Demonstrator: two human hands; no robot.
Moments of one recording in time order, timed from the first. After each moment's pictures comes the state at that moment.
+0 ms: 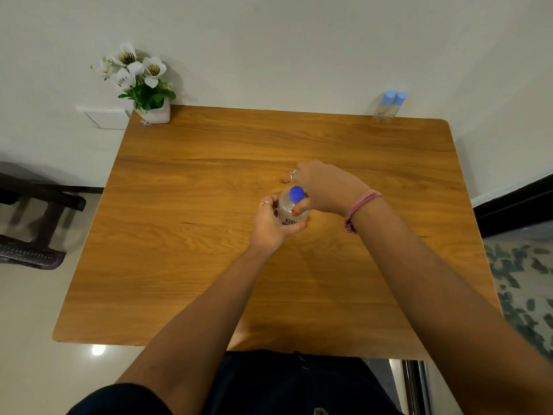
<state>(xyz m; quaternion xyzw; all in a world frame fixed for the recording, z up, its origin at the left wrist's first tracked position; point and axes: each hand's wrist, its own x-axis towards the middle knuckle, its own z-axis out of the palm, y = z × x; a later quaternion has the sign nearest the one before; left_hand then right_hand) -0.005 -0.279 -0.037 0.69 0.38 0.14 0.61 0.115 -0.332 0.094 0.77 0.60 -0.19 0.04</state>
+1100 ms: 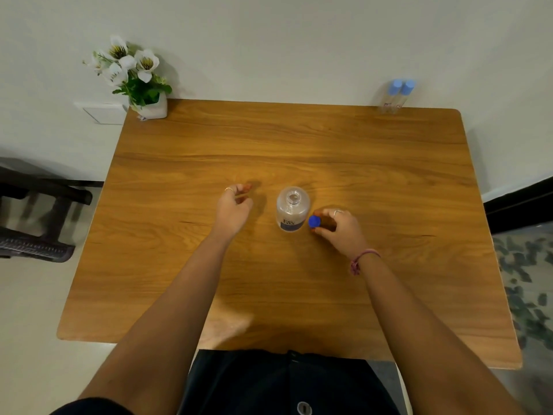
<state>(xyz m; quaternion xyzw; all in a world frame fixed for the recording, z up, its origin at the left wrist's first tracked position) -0.019 -0.212 -0.037 0.67 0.48 0.13 0.56 0.127 -0.414 -0.067 0.87 0.34 -0.26 -0.25</state>
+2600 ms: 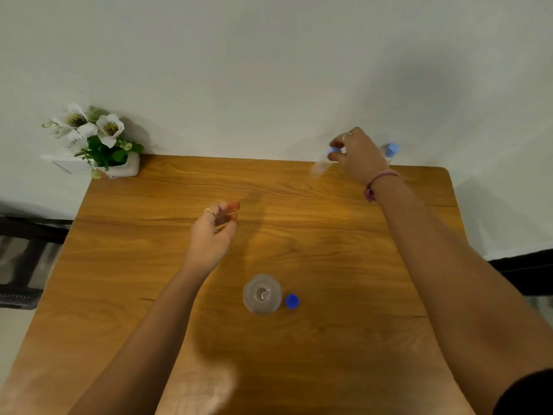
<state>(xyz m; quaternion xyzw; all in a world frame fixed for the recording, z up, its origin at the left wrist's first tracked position) 0.065 -0.176 0.023 0.71 0.42 0.17 0.54 0.364 -0.274 0.038 0.89 0.41 -0.11 -0.17</state>
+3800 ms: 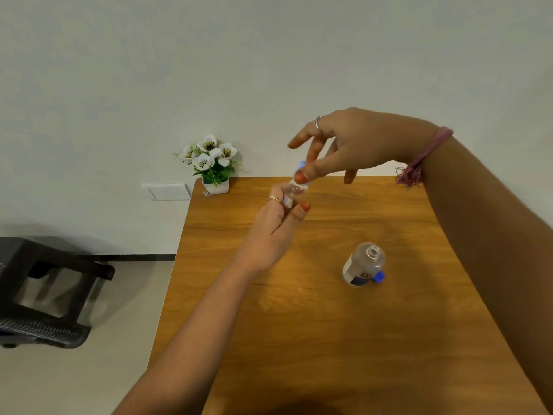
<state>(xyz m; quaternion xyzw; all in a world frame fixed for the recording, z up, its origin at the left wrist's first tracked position) -0.098 -0.134 0.136 0.77 0.11 0.21 0.59 0.069 -0.207 0.264 0.75 0.58 -0.28 -0.18</state>
